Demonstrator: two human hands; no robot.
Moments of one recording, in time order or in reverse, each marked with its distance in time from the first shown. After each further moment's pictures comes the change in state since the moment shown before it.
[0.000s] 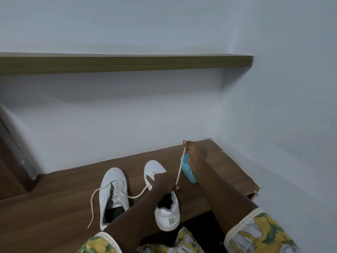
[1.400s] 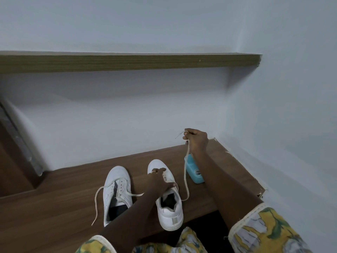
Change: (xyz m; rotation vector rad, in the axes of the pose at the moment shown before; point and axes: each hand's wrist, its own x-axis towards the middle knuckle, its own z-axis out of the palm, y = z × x) left_hand -0.016 -0.032 -0.009 -0.251 0.247 0.118; right_hand 0.014 -0.010 0.017 -0.085 -0.021 -0.335
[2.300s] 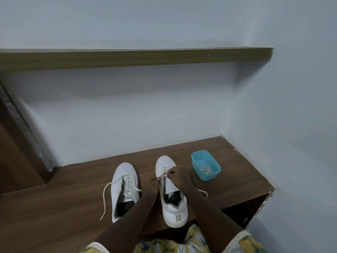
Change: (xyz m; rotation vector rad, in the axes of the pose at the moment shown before) left_hand -0.009 -0.038 0.005 -0.575 0.199 -0.364; right_hand -0.073 0.105 0.022 -0.847 -0.567 -0.162
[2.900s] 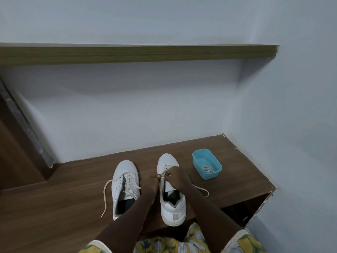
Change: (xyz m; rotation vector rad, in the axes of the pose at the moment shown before) left_hand 0.008 -0.009 -0.002 -0.068 0.044 -0.024; right_hand -0.006 -0.006 0.006 -0.213 -0.057 -0.081
